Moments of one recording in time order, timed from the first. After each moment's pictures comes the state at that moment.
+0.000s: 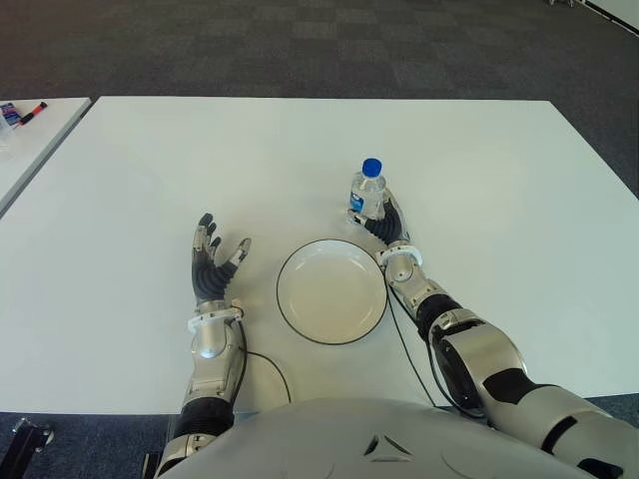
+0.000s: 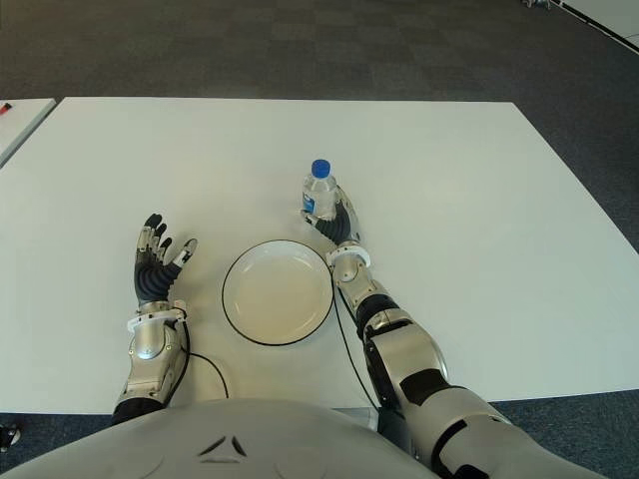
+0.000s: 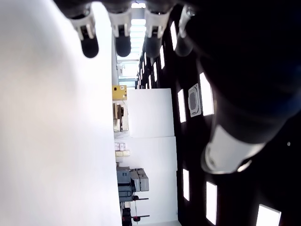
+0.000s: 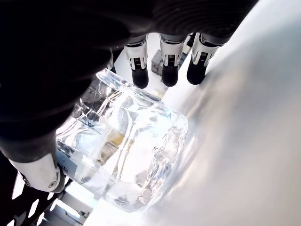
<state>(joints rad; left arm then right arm) 0.18 -0.05 0.13 0.44 0.06 -0.60 0.20 -0.54 -0.06 0.22 1.23 -0.39 -0.44 -0.47</state>
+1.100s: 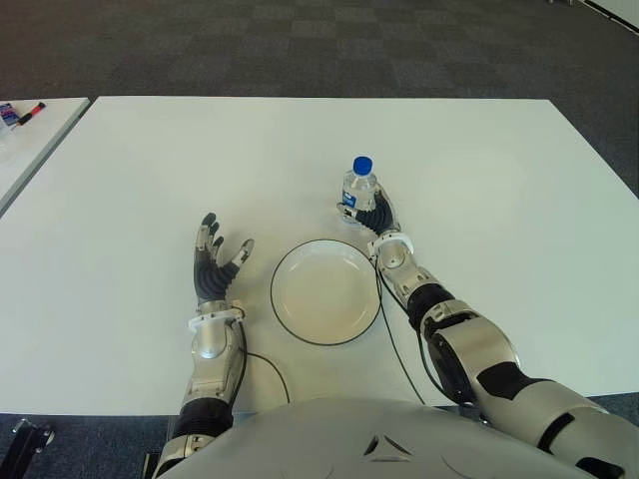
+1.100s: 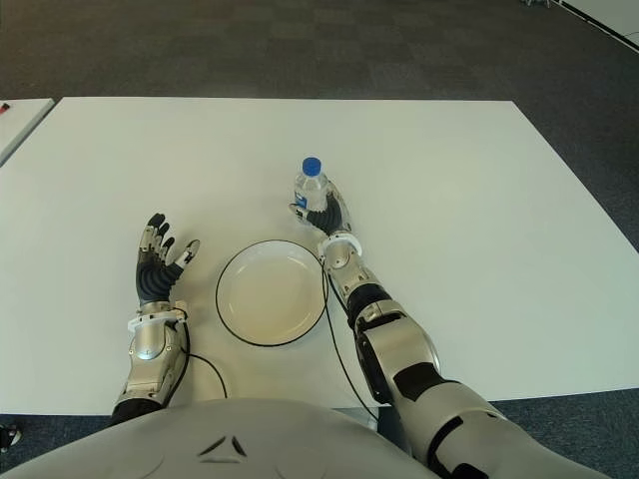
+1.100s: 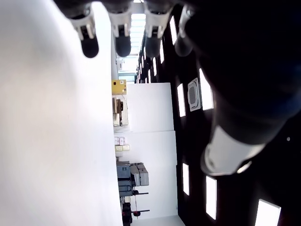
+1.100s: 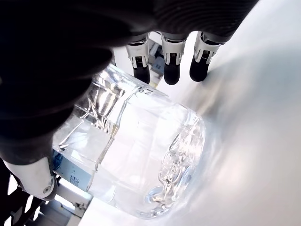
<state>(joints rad) 0.18 -0.04 0.11 0.44 0.07 -0.61 0.20 -0.59 -0.02 0.21 1.15 -0.33 -0.32 -0.35</state>
